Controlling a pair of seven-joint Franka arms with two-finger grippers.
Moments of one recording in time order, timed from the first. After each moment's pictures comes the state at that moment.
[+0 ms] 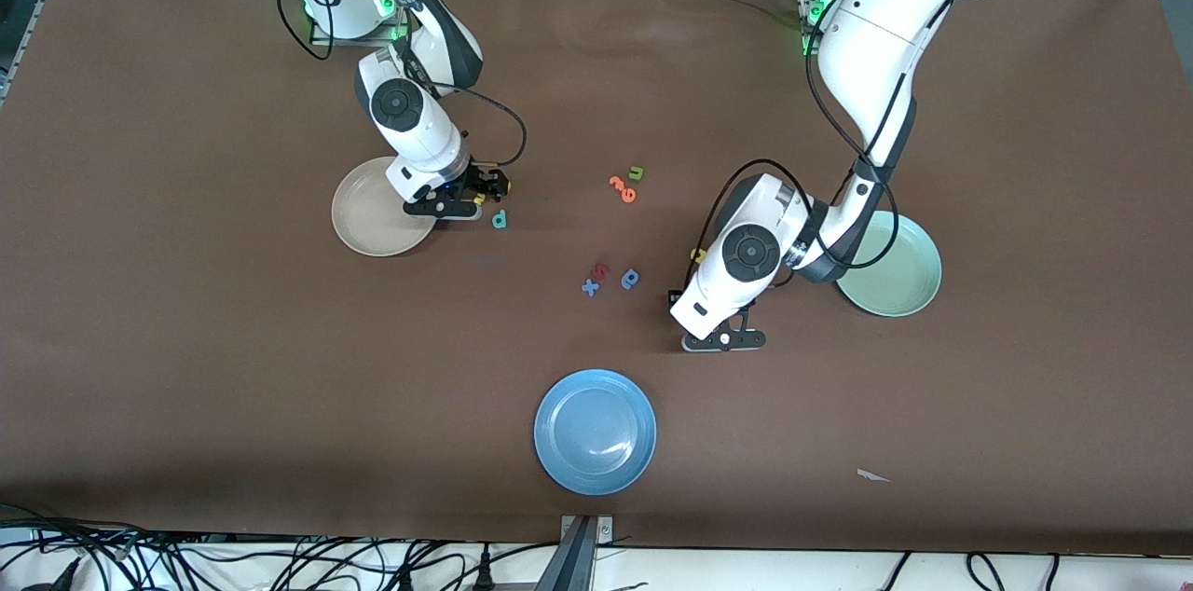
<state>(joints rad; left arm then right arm) -0.37 0.85 -0.13 -1.47 0.07 2.29 -0.57 0.42 0.38 0.16 -2.32 0.09 2.70 0.55</state>
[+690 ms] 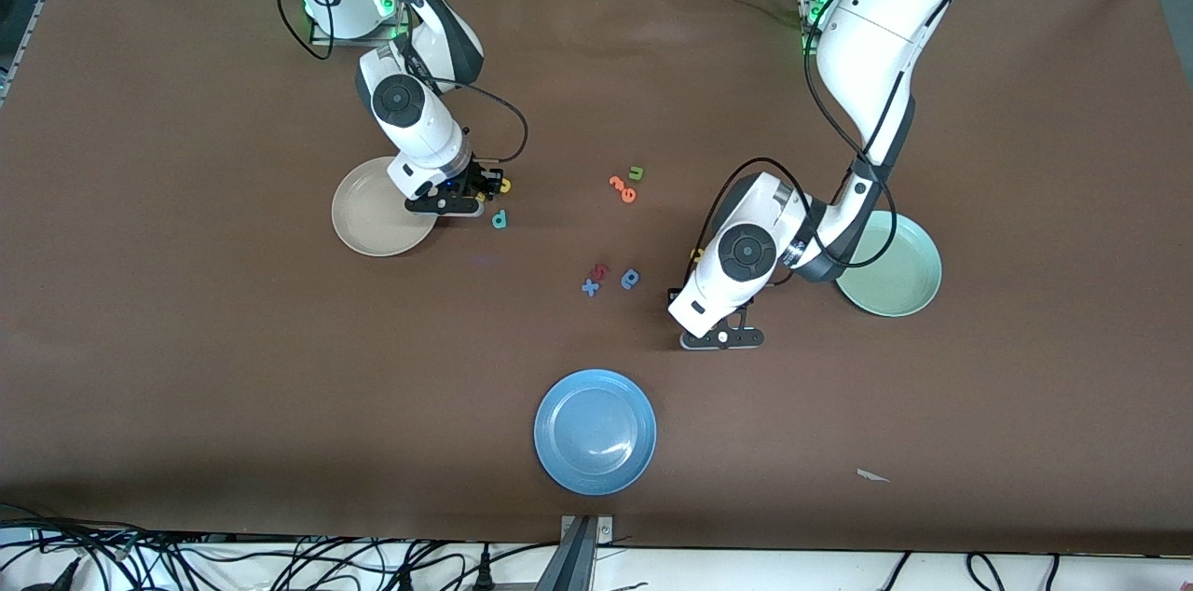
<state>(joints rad) -0.38 0.85 -0.13 -1.47 0.07 2.27 -0.57 0.42 0.37 0.16 -2.33 0.09 2.70 0.55</state>
